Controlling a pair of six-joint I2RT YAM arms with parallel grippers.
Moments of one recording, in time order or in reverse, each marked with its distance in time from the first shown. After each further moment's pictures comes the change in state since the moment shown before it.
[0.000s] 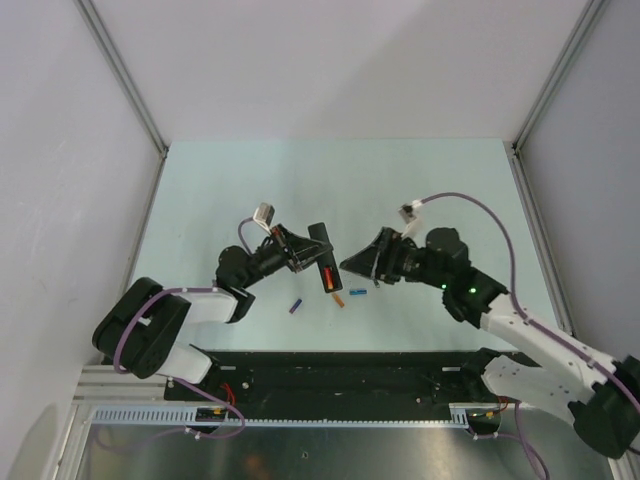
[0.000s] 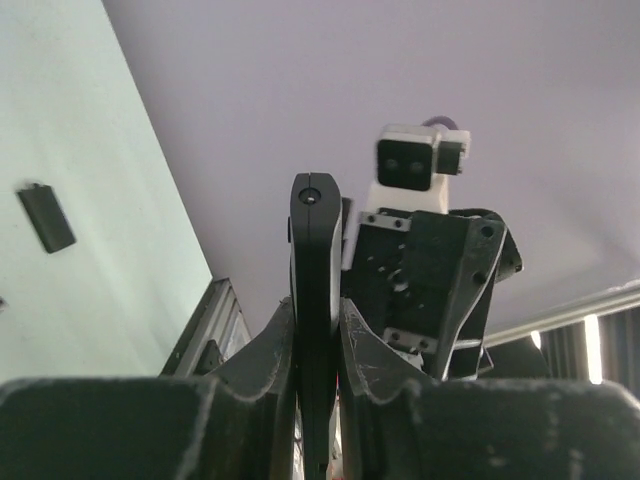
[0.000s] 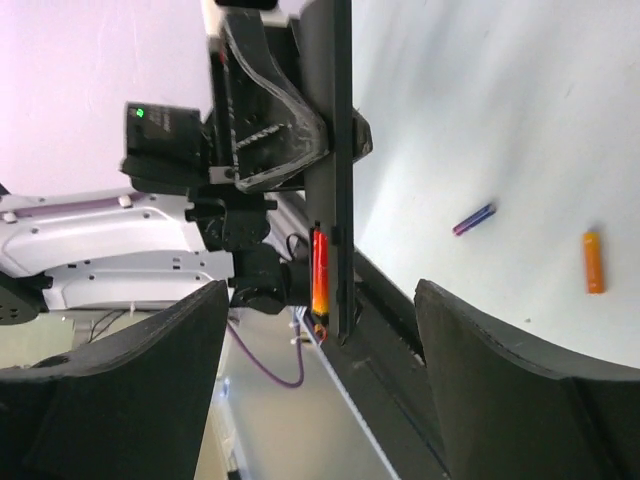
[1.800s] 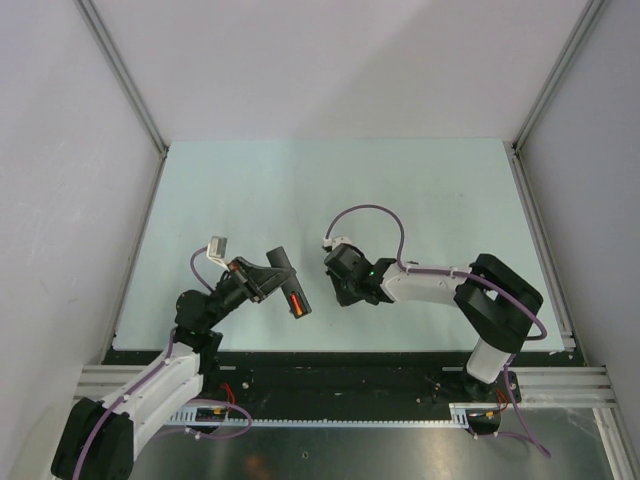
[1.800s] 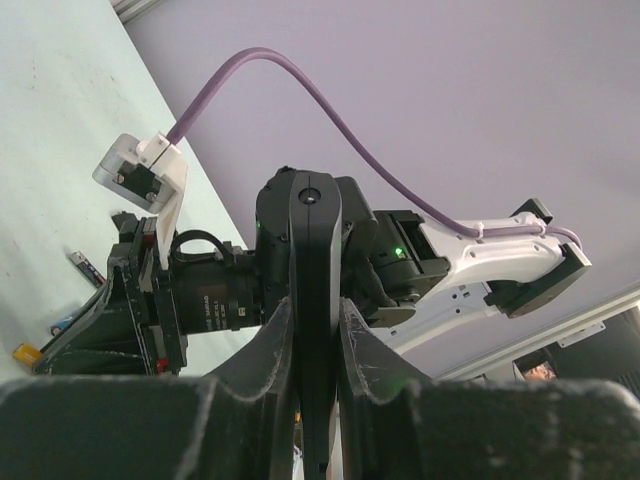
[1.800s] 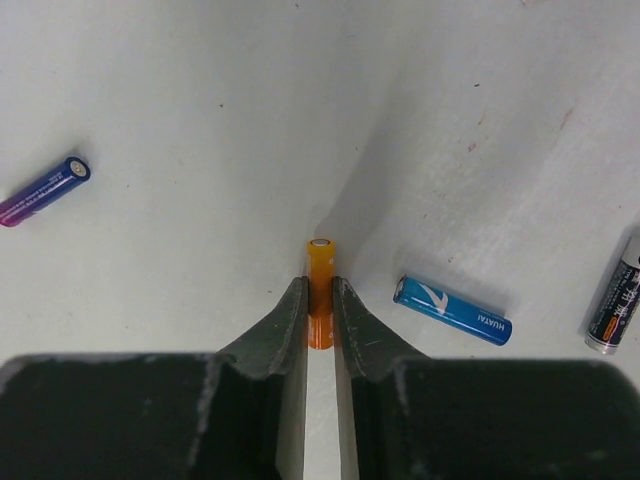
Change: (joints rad) left arm 0.148 -0.745 -0.326 -0.369 -0.026 0.210; right arm 0.237 0.719 0.272 -0.288 0.531 -0.504
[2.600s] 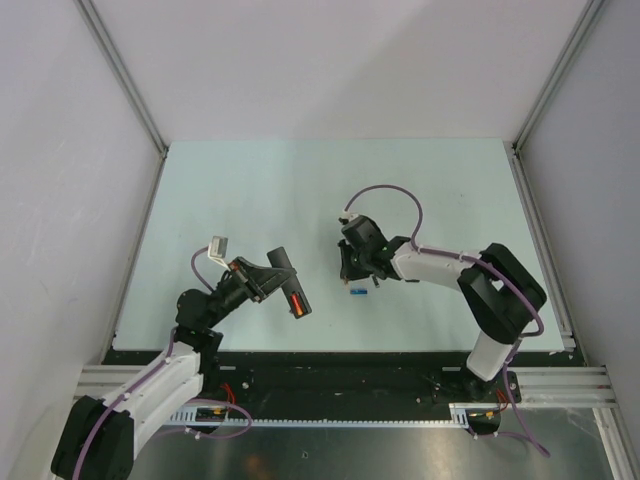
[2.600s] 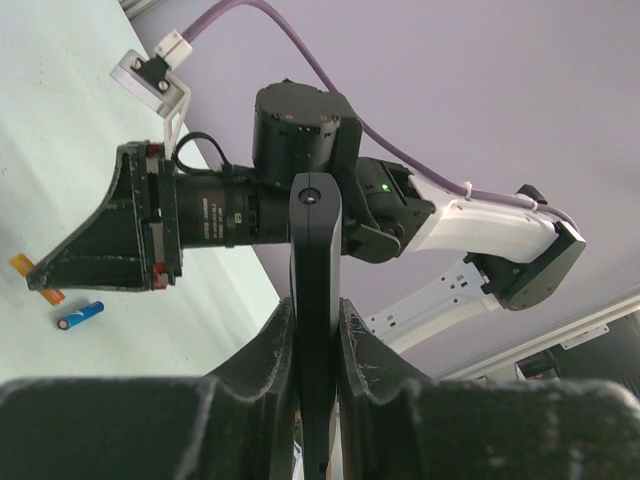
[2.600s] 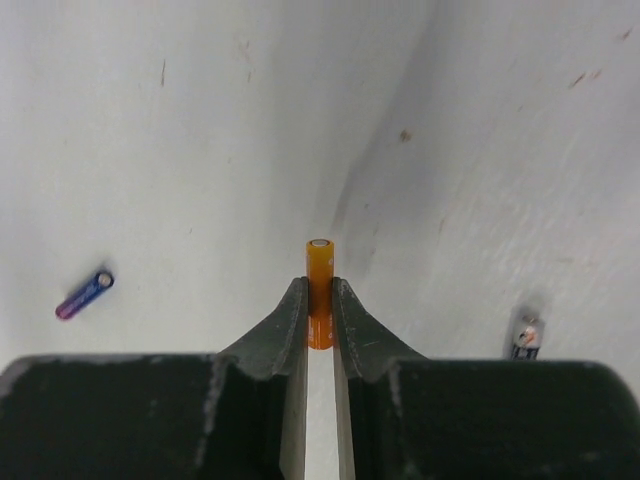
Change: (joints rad) left arm 0.000 0.014 0.000 -0.003 0.000 0.003; right arm -0.187 0.006 0.047 0.035 -0.149 0.042
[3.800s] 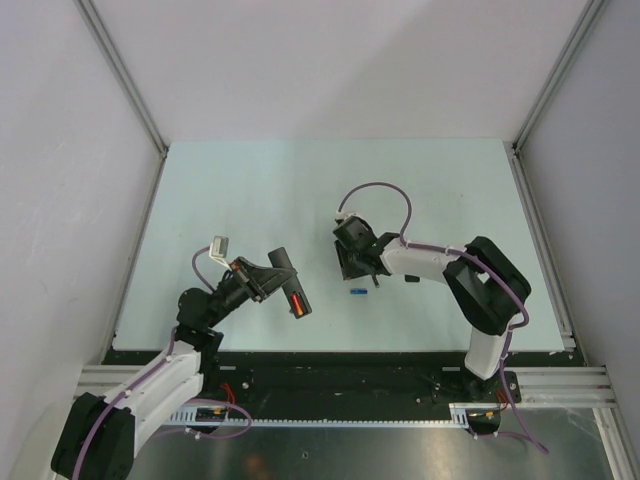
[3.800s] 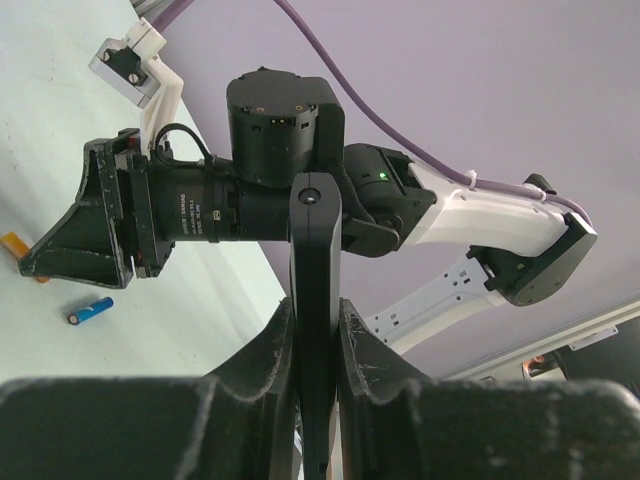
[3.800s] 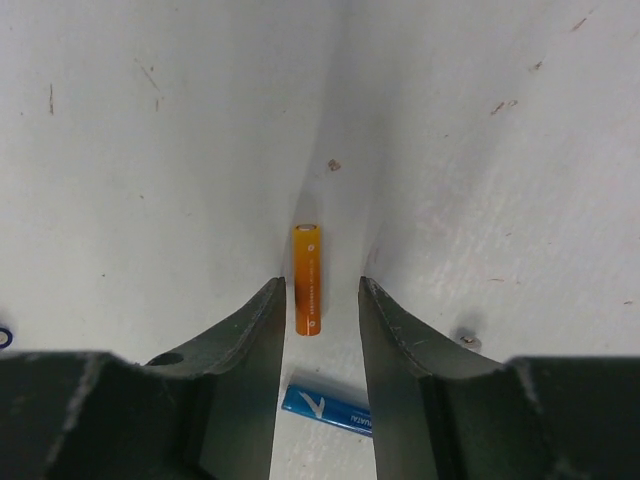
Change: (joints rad) left arm 0.000 0.019 0.000 -0.001 0.000 0.015; right arm 0.006 0.103 0.098 -0.082 0.155 -0.071
